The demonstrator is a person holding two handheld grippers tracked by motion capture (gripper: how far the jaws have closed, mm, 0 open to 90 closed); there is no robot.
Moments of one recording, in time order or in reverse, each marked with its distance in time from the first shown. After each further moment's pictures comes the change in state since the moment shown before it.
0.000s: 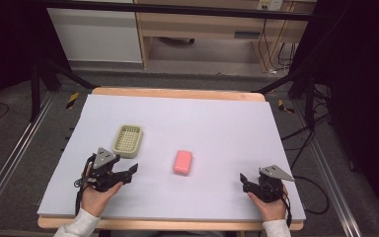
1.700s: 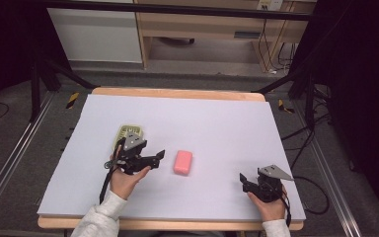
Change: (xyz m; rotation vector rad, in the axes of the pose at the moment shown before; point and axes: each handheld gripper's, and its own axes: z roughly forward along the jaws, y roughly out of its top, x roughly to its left) left arm -0.046 0.054 0.044 -0.030 -0.077 0.015; right arm 0.002 0.001 0.000 0.010 0.014 0.007
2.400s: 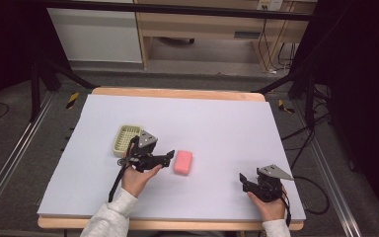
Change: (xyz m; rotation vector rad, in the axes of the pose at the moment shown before) left arm -0.017 0.005 0.028 0.047 -0.012 0.012; right arm -0.001 0.000 0.001 0.001 0.004 -0.008
